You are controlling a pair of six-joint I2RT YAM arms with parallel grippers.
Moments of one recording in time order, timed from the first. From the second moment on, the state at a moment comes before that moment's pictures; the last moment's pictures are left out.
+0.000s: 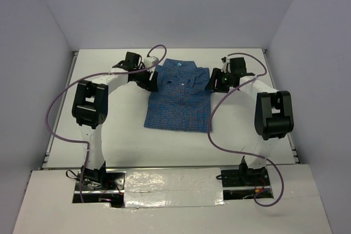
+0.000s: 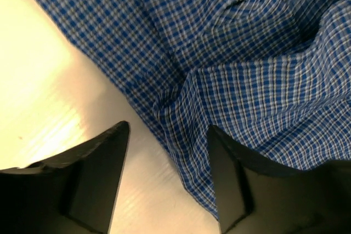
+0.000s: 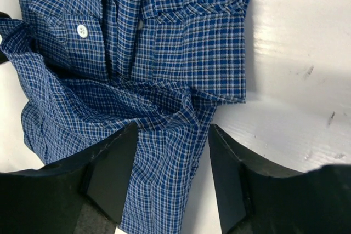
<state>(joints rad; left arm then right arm) -0.22 2.09 1.54 -0.39 0.51 0.20 0.07 1.79 1.18 -0.27 -0.43 0.28</state>
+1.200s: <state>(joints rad) -0.24 2.00 1.50 -0.32 0.43 0.14 0.10 1.79 1.10 -0.04 -0.43 0.44</state>
